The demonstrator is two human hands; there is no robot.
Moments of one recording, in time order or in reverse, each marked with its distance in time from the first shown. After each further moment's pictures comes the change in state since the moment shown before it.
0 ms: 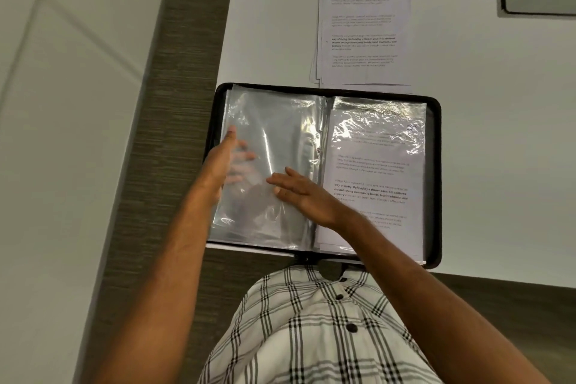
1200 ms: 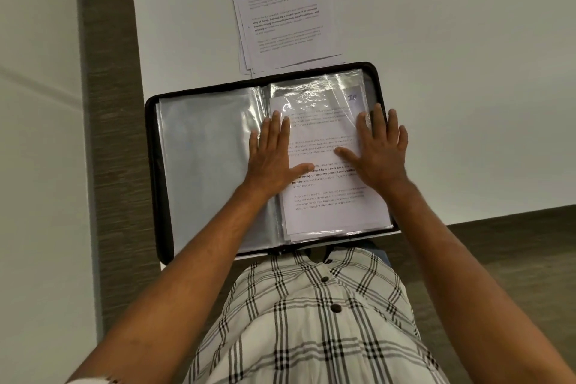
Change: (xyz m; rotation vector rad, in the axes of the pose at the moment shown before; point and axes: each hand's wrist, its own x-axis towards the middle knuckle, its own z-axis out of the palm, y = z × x) left_hand 0.023 -0.017 0.175 1.245 -0.192 0.704; right_hand -0.081 0.128 -0.117 -0.695 0.770 0.420
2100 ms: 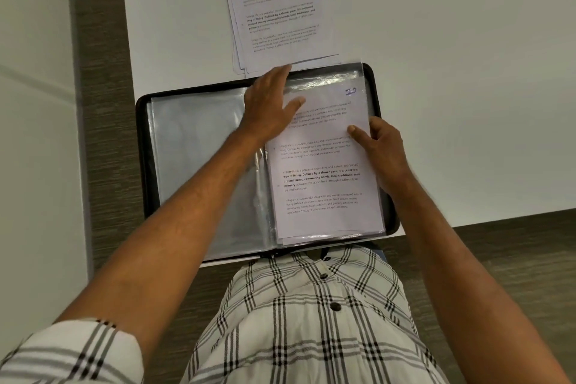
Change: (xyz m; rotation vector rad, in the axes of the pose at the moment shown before) left_hand 0.079 0.012 -0.068 -0.221 0.183 0.022; right_hand 0.003 -0.009 -0.045 1.106 -0.022 0.230
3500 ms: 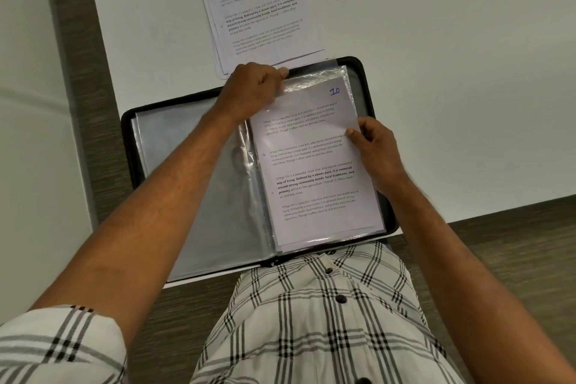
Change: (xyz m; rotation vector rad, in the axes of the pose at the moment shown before) left_hand 0.043 0.003 -0.034 -0.255 -0.124 0.005; right_hand 0.011 0.015 -0.001 0.013 0.031 0.045
